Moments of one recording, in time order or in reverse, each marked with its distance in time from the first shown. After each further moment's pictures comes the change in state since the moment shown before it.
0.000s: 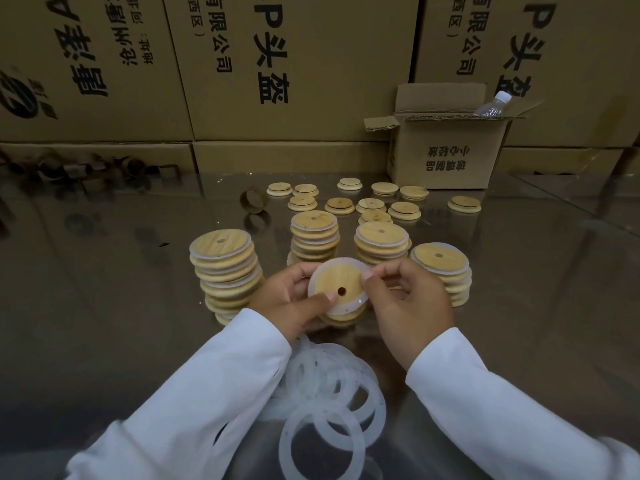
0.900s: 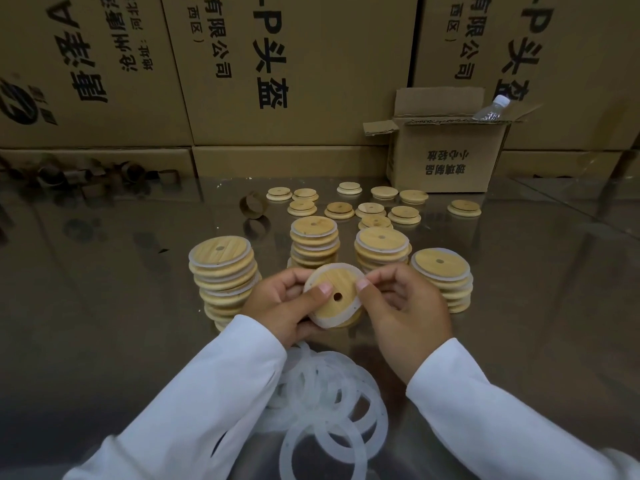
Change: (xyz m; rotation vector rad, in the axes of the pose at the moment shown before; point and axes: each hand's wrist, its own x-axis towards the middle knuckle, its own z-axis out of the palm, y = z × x) left_hand 0.002 0.003 -0.004 -0.078 0.024 -0.030; right_hand -0.001 0.005 0.005 0.022 -0.031 -0.066
